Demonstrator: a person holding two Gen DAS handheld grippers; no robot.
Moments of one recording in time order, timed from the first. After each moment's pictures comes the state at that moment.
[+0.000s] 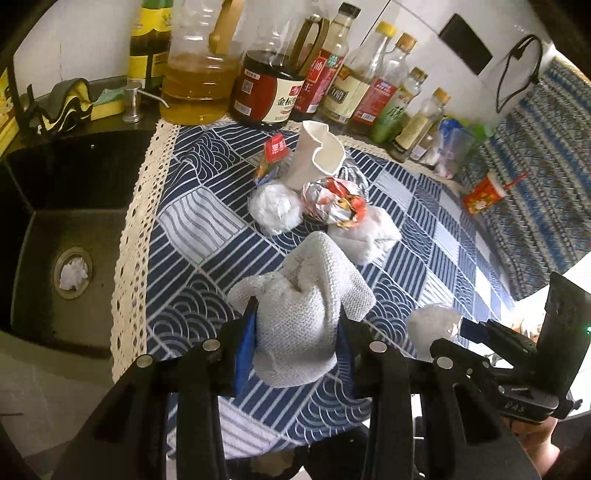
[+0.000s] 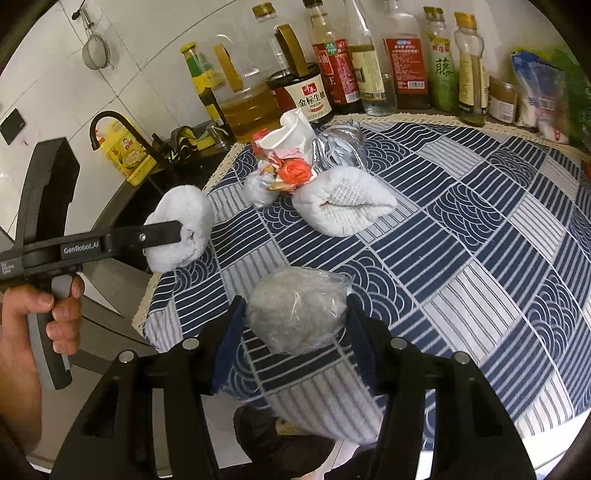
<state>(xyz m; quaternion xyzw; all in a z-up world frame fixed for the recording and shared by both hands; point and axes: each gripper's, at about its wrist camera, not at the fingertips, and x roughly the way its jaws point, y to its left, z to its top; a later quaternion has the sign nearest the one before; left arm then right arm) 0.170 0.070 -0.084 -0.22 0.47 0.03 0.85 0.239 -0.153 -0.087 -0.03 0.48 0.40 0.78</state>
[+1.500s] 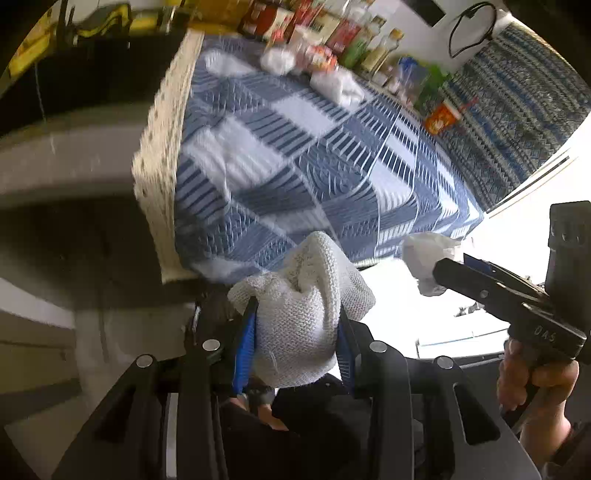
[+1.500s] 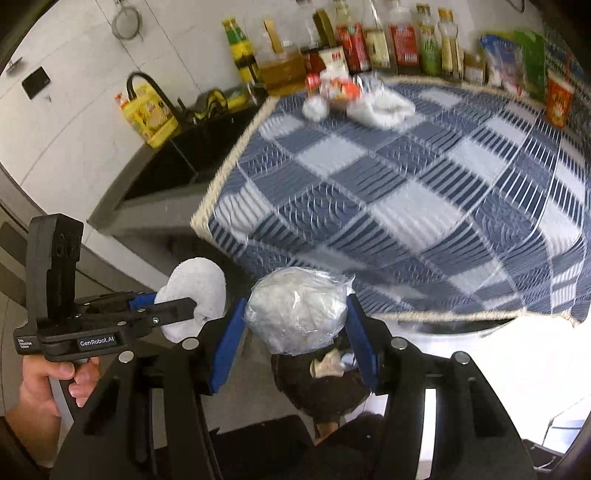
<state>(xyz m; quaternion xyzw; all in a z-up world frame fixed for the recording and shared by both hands) -0.043 0.022 -0.140 -0.25 0.51 -0.04 0.82 0.043 -0.170 -0.106 -0.04 0.51 0.37 0.78</state>
